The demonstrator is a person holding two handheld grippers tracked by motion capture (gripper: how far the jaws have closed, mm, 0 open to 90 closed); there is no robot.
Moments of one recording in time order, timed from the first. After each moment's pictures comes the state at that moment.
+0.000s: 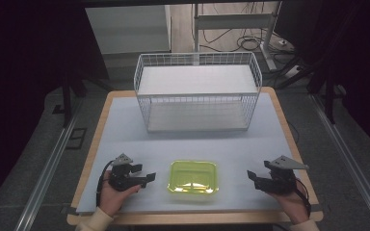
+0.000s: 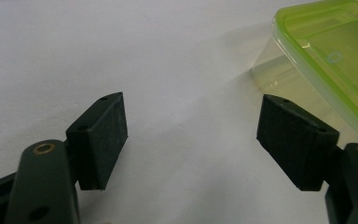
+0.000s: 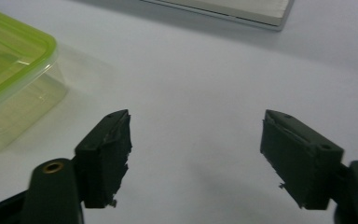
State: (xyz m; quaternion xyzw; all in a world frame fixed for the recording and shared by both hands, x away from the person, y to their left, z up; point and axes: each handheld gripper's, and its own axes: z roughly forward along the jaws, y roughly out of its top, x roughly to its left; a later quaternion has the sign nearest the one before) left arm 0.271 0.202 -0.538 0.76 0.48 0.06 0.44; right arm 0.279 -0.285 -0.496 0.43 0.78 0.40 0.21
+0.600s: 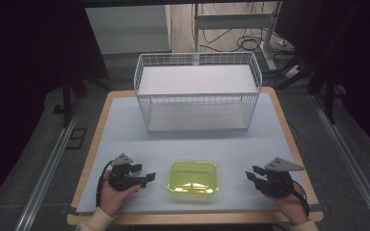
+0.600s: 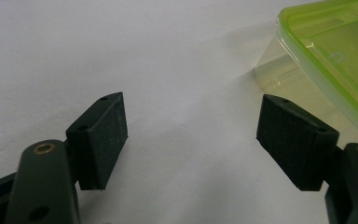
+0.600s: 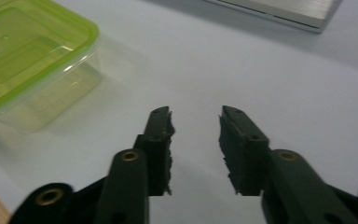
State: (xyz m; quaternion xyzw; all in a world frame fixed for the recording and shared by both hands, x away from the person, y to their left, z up) left arm 0.272 0.202 -0.539 0.76 0.48 0.07 0.44; right arm 0.273 -0.275 -0.493 0.39 0.81 0.40 0.19
